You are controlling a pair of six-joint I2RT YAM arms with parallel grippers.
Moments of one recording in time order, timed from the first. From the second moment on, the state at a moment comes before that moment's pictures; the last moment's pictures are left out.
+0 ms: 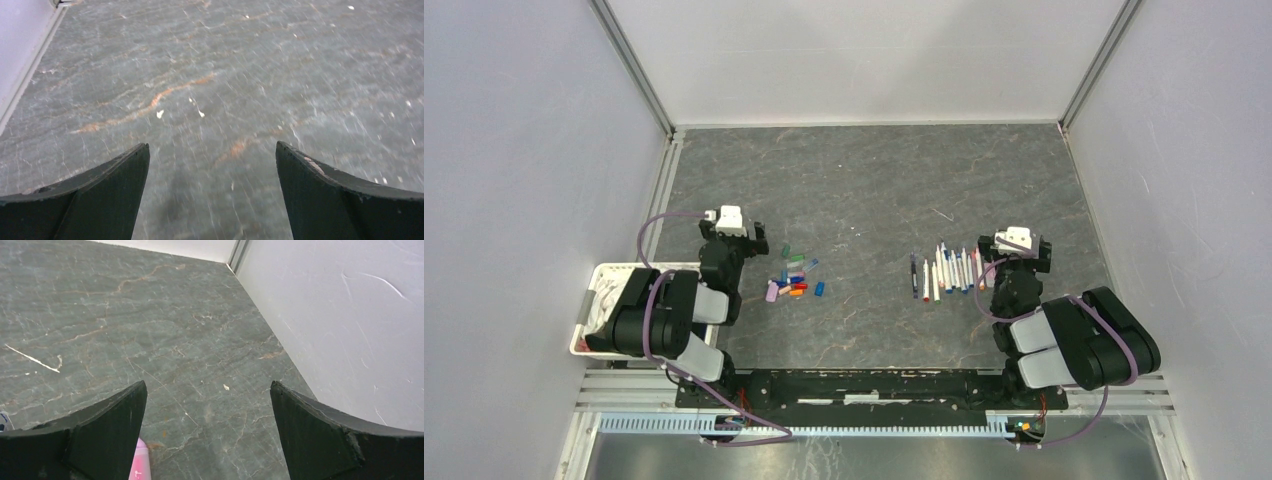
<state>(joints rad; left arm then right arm) -0.07 1.53 0.18 1.25 -0.05 0.07 0.26 1.40 0.01 1.48 0.57 -0.35</state>
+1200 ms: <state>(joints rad) -0.05 1.54 0.24 1.15 -0.05 0.06 0.12 1.38 0.01 1.41 0.44 -0.23</state>
